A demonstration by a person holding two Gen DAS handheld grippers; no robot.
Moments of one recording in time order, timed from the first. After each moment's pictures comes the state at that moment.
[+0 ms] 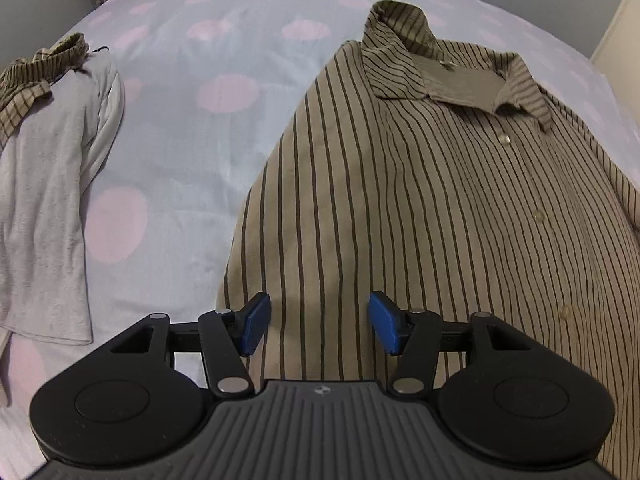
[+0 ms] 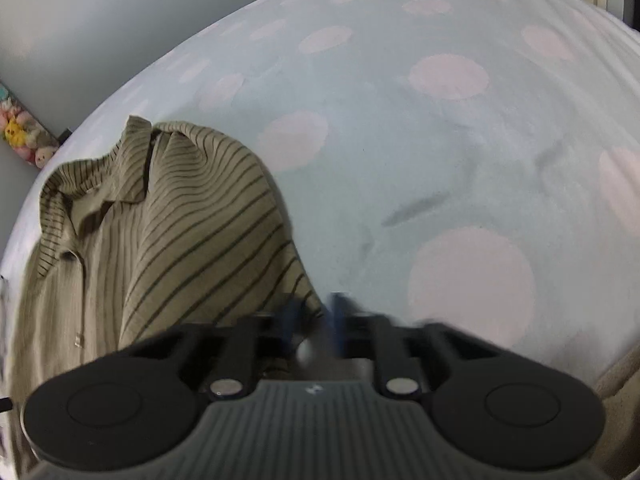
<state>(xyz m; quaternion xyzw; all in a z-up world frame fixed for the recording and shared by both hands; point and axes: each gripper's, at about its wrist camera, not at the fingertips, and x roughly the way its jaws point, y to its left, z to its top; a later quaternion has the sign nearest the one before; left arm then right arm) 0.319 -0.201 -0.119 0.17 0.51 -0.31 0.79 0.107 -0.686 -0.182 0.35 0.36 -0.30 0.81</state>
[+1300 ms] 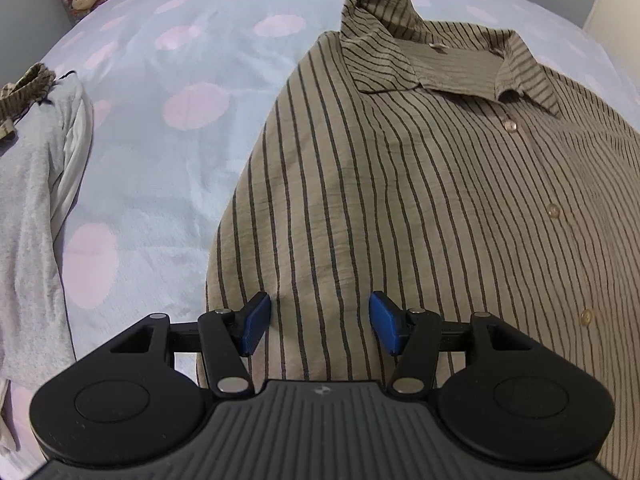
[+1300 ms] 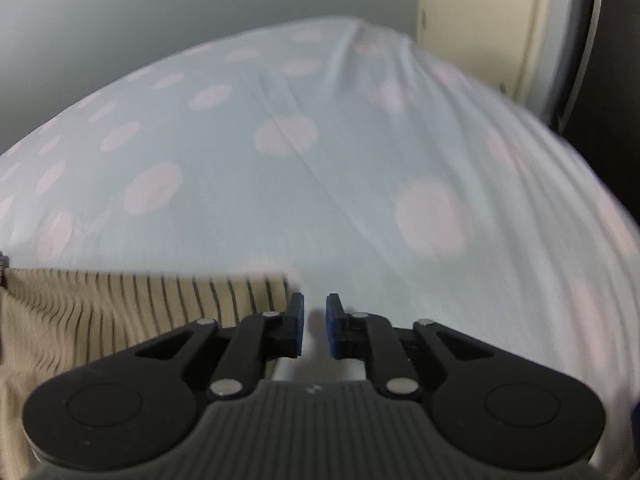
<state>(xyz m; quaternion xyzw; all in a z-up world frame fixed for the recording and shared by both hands) 0.332 -0.237 -0.140 0.20 0.50 -0.31 0.78 0.101 -0.855 -0.147 0.29 0.36 -0.44 0.77</state>
